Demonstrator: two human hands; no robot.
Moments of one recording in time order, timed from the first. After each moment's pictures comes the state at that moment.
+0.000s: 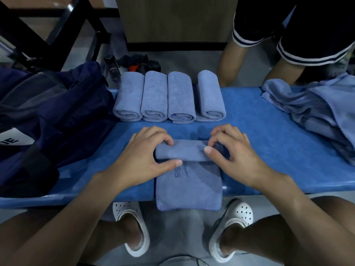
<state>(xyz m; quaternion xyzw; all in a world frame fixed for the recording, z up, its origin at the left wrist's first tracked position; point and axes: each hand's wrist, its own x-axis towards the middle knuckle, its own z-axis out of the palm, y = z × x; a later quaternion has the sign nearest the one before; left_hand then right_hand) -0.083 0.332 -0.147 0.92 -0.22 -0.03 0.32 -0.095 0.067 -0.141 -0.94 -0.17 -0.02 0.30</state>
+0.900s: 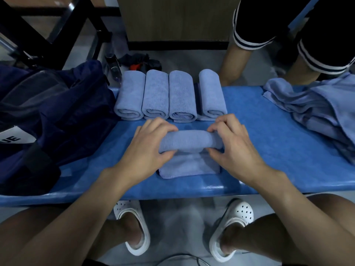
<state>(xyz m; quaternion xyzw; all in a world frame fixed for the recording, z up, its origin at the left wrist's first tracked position) -0.077 0.321 -0.146 0.92 -0.22 0.04 0.33 -0.087 0.078 -0.138 -0.95 -0.19 -0.10 0.24</state>
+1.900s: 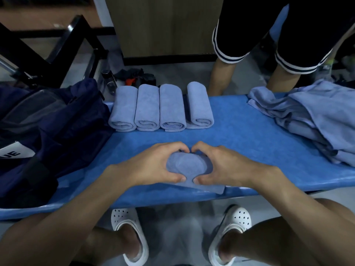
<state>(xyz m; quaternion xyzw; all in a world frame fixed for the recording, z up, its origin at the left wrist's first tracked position) -0.073 0.295 -0.124 0.88 -0.28 -0.19 0.33 -0.099 0.072 -0.104 -0.94 -0.16 0.22 0.21</state>
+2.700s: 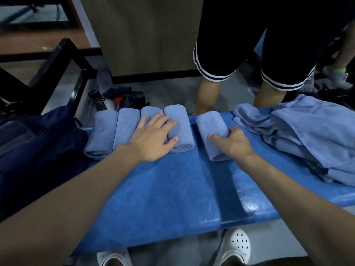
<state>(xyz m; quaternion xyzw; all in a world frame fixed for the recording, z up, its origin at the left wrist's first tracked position) 0.047 0.244 -0.133 0.96 -0.26 -0.01 0.05 0.000 0.006 -0.133 -0.85 0.28 0.04 0.45</state>
